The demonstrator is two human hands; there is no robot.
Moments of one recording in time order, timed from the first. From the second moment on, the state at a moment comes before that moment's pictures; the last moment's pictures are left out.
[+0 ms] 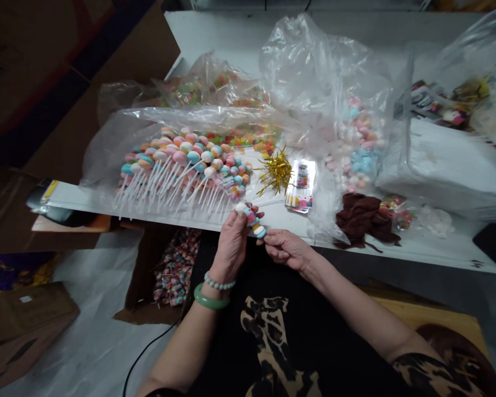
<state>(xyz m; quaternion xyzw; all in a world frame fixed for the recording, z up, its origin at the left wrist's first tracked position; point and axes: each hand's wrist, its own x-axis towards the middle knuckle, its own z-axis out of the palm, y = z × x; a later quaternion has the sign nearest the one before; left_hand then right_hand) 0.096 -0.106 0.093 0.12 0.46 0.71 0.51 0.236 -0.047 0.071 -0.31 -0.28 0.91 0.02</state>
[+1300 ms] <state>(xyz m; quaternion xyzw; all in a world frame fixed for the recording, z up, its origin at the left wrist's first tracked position) 0.082 -0.099 0.091 0.00 0.45 0.75 0.49 0.239 -0.045 0.109 -0.44 -0.84 0.33 0.05</state>
